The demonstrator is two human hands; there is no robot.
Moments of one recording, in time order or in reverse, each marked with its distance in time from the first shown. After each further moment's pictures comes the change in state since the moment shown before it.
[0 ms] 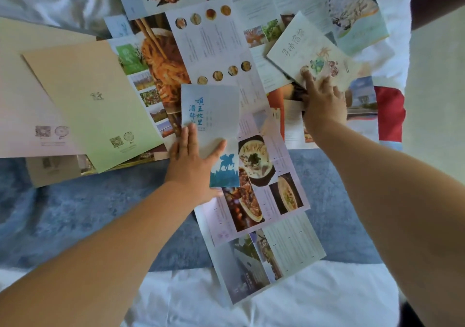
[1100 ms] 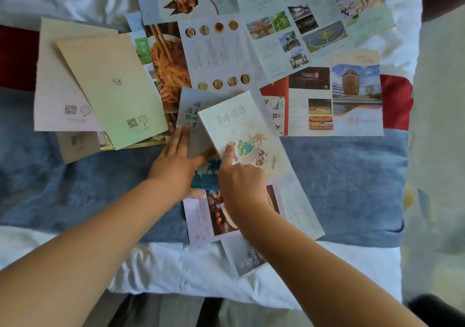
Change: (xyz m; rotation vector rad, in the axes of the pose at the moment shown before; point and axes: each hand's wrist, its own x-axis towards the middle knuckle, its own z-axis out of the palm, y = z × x) left_hand -0.052 -0.031 0.010 0.019 -0.070 -0.004; right_hand -0.229 -0.147 -0.040 -0.068 -0.186 -0.416
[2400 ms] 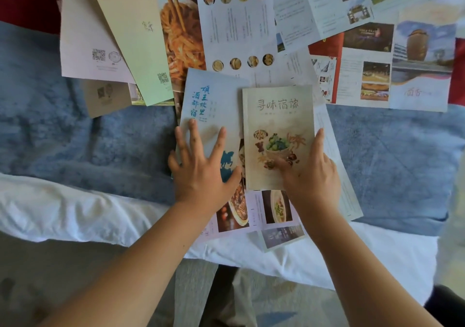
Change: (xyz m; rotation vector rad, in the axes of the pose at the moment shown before) left_hand -0.057 0.031 0.082 -0.324 0.384 -0.318; right_hand -0.037 0.030 0.067 0.704 0.084 0.499
